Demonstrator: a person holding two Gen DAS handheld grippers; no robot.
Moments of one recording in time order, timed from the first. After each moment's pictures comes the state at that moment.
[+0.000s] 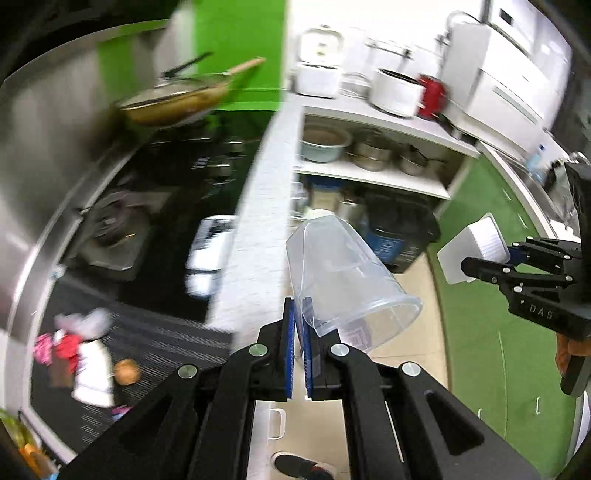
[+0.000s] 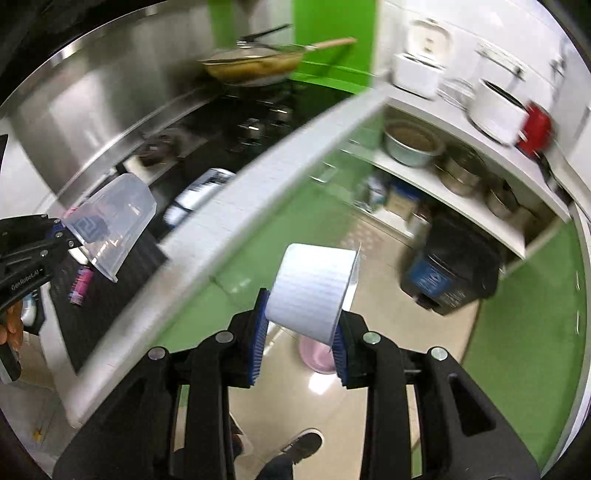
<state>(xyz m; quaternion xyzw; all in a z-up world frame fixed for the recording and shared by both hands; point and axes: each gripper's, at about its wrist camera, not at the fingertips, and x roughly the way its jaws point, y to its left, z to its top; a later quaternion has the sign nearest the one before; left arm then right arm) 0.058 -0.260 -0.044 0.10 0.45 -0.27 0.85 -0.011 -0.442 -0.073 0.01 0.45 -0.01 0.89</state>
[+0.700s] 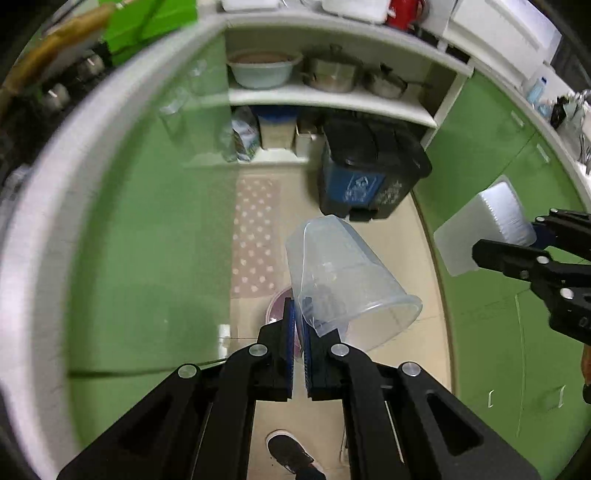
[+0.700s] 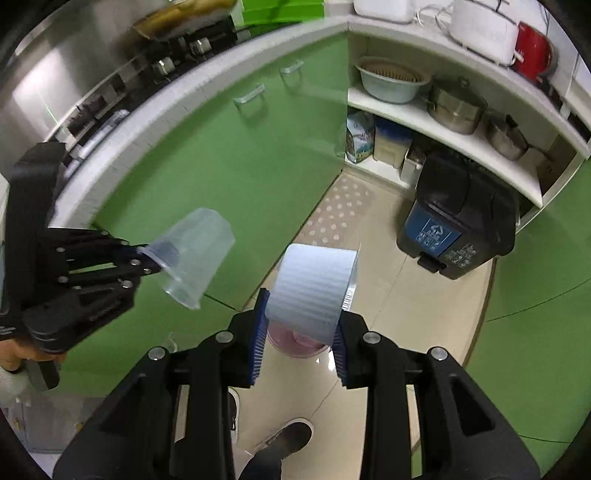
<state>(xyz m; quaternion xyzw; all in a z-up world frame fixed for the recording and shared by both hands) 0.103 -0.430 -0.280 0.15 0.53 -0.31 0.78 0.020 -0.578 -0.251 0.06 0.50 -0.01 0.86</state>
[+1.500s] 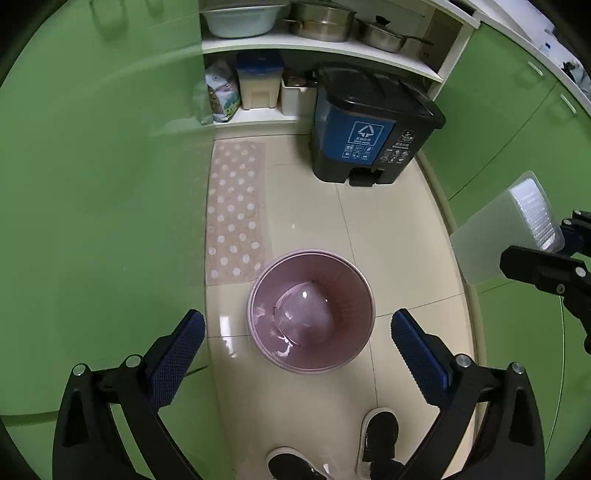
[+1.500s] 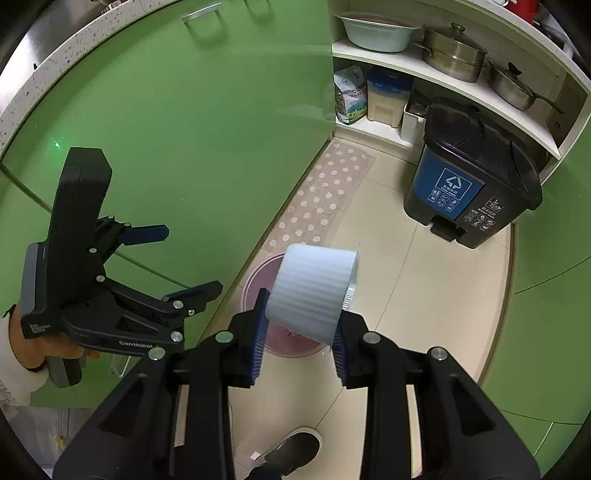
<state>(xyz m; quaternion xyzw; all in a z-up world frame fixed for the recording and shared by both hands) 0.120 -0.451 -0.452 0.17 0.54 -0.33 0.75 0.035 -0.593 -0.419 0.08 0.51 -0.02 0.85</state>
